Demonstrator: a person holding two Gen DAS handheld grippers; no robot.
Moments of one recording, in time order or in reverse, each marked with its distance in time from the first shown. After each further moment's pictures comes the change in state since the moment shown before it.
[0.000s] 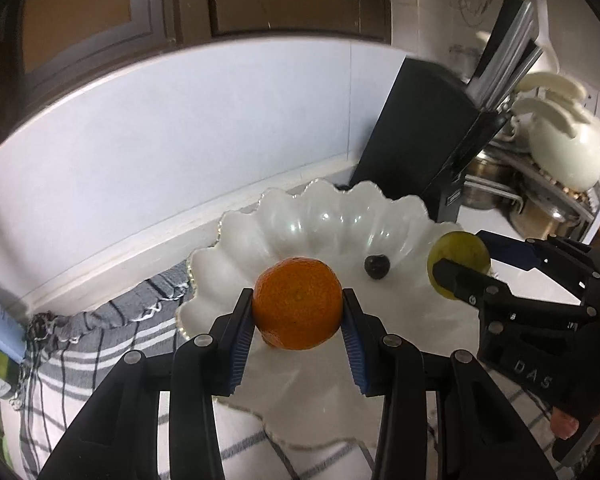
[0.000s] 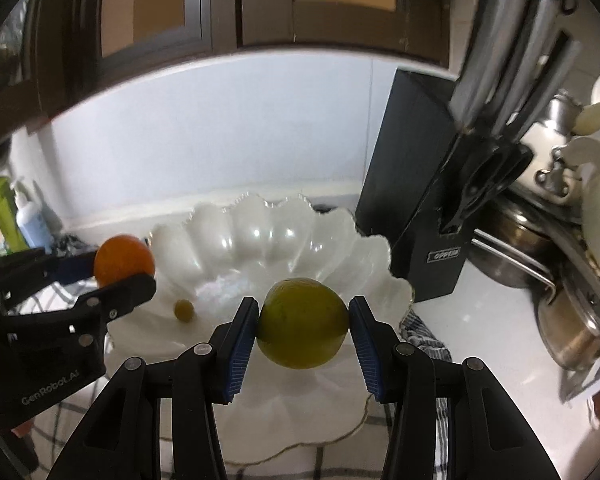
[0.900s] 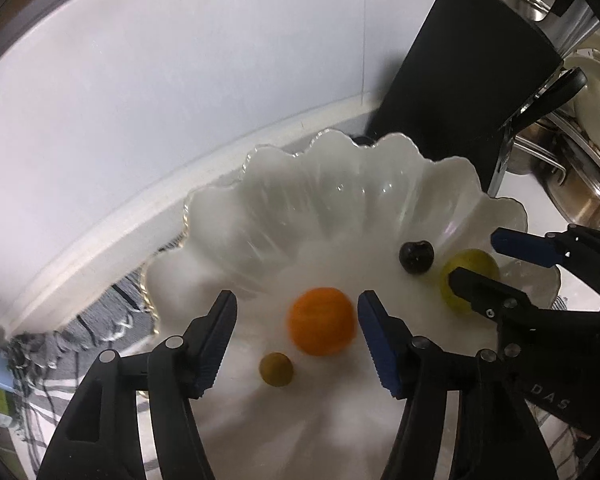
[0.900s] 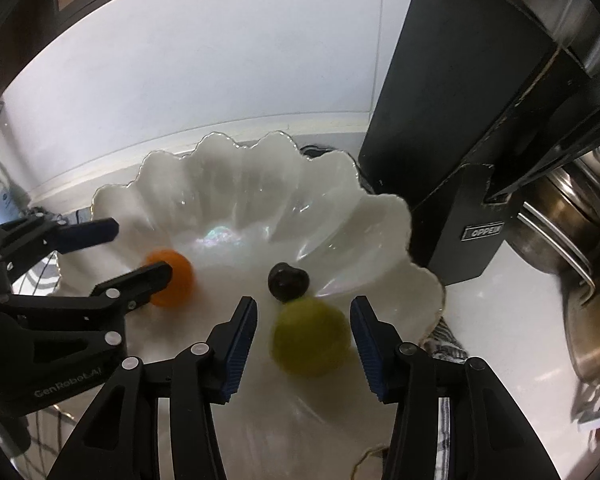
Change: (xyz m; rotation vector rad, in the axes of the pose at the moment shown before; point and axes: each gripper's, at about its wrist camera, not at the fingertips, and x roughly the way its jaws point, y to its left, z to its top) left arm 0.085 0.001 0.022 0.044 0.203 0.013; right arm 0.078 -0.014 0.009 0.014 0.228 0.013
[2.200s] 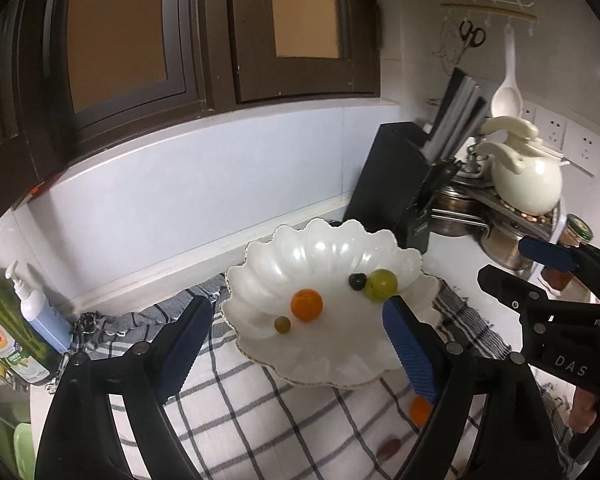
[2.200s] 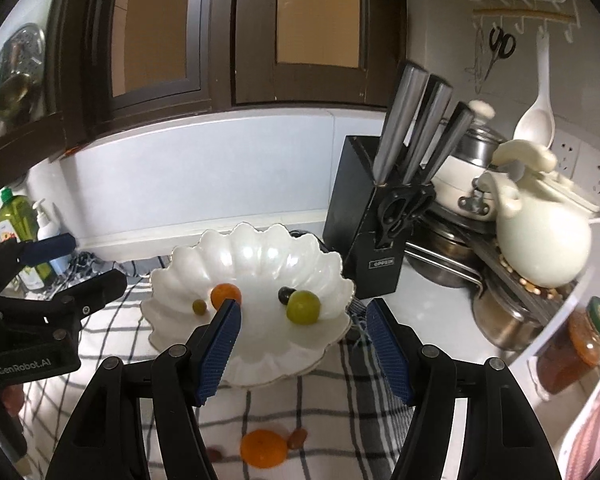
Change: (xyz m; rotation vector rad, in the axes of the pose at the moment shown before) left arm -0.197 -0.006 -0.069 -0.055 -0.323 0.012; right arm -0.195 0.021 -0.068 0.024 -0.329 -0.098
